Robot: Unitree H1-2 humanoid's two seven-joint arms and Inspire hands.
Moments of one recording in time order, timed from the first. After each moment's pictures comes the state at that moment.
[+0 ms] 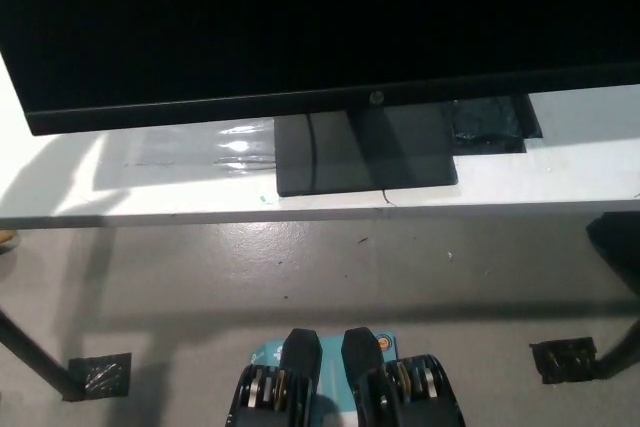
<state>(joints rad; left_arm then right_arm) -0.53 0.71 0.10 0.26 -0.02 -0.21 -0.29 -1.01 -0.65 -0.06 1.14 0.31 -0.13 0.65</state>
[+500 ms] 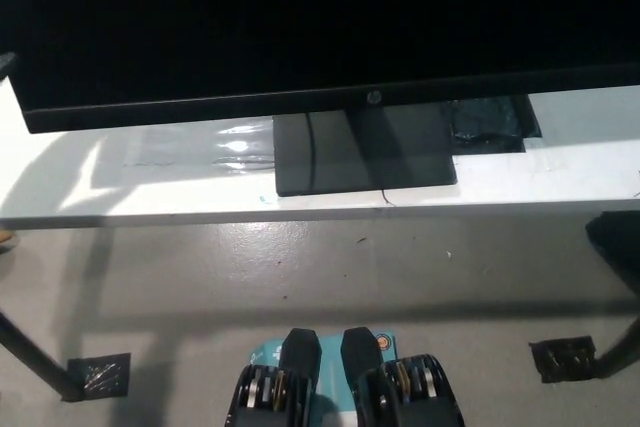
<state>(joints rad) -0.57 0.71 0.05 0.31 -0.01 -0.19 -0.30 -1.08 -0.67 -0.02 1.27 0.28 -0.06 0.76</state>
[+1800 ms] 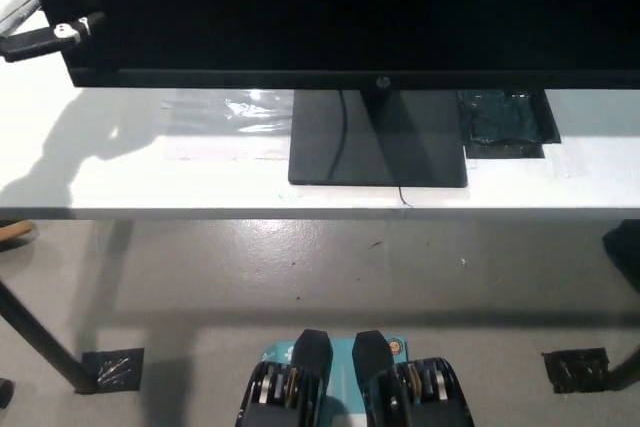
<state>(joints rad) -1.04 0.69 -0.38 0.96 0.31 -0.31 -0.23 -1.10 -0.70 0.23 1.15 -0.07 -0.14 0.60</state>
